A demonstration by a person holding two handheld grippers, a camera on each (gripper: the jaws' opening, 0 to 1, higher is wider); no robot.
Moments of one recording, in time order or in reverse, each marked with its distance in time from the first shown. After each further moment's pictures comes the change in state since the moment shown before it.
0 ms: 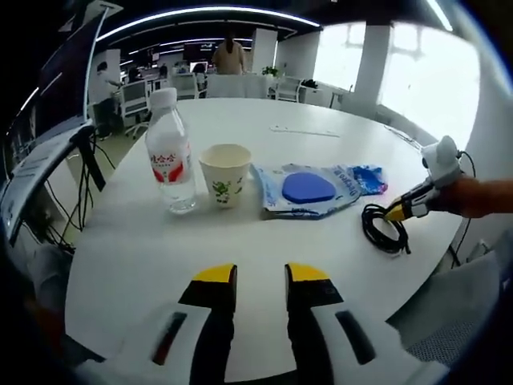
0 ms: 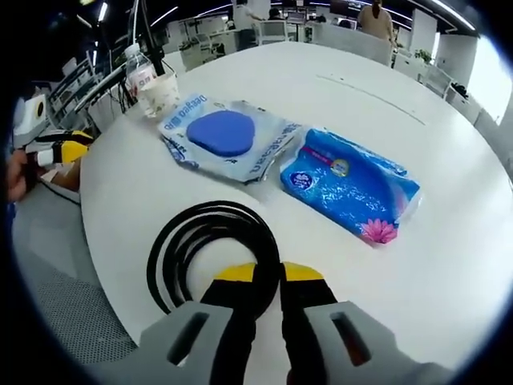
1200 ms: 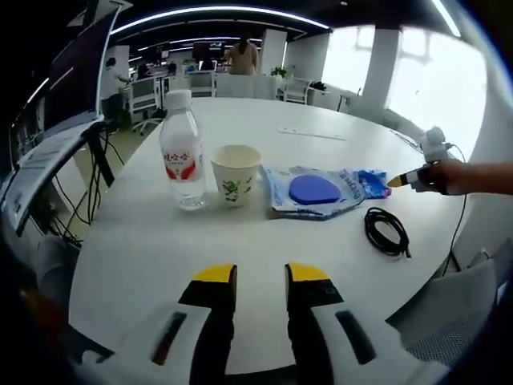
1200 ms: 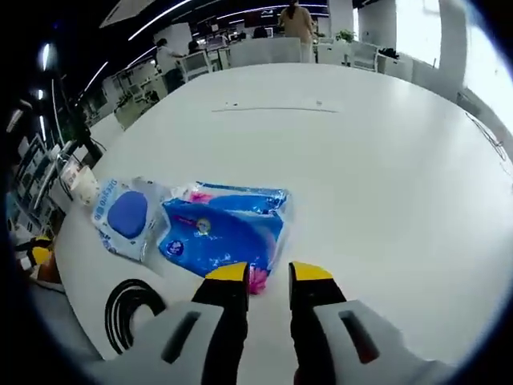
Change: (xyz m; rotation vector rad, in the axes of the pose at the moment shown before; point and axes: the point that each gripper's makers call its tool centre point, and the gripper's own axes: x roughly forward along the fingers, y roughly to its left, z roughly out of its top) left arm -0.010 0.008 0.000 -0.030 0.004 0.036; right arm -0.011 -0.126 0.034 0.363 -0.138 -0.182
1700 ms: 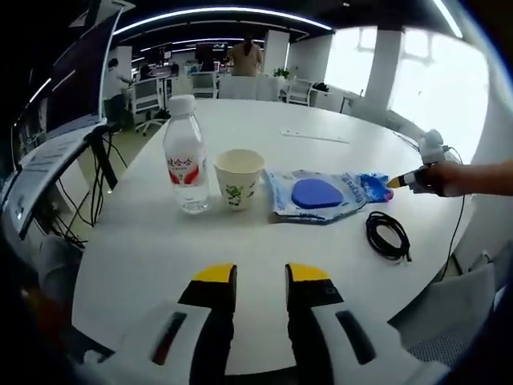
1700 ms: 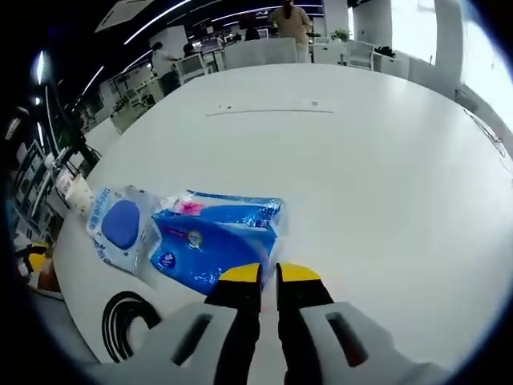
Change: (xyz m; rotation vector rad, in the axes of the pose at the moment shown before) left arm -0.001 0.000 0.005 -0.003 -0.002 0.011; right arm -0.007 0.007 0.002 0.021 -0.009 -0.011
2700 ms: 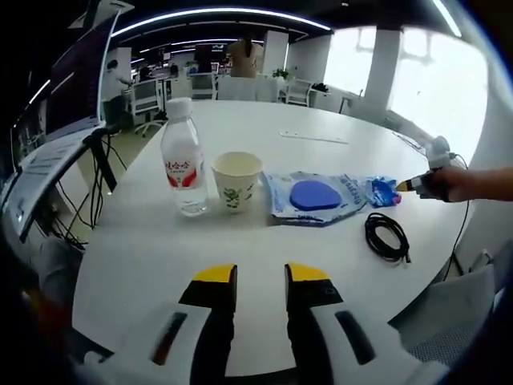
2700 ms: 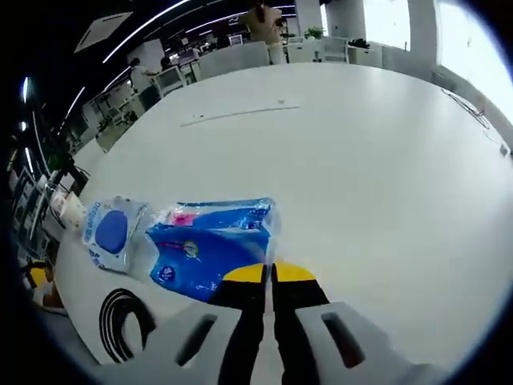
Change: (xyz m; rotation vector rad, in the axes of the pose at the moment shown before) left arm 0.001 -0.003 0.004 0.005 -0.009 -0.002; right arm -0.027 -0.025 -0.011 0.102 -0.016 -0.054
